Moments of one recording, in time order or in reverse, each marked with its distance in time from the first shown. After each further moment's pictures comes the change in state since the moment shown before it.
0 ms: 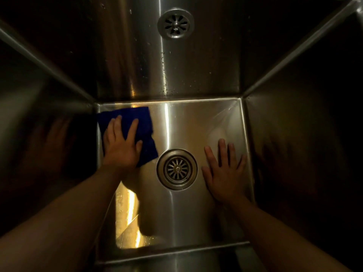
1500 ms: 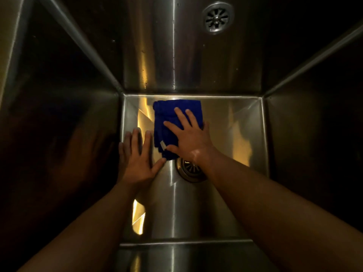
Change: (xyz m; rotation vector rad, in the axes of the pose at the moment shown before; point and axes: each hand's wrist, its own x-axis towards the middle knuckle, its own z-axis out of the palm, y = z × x) left_hand -0.066 -0.021 0.013 -0.049 -0.103 -0.046; right_hand 0.095 -0.133 -0.068 0.047 -0.341 -0.392
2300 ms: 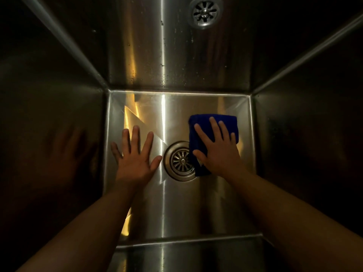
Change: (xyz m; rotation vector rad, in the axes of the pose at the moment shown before) left_hand 0.008 0.019 0.027 0.107 0.017 0.031; right_hand -0.072 0.074 0.020 0.018 0.006 0.226
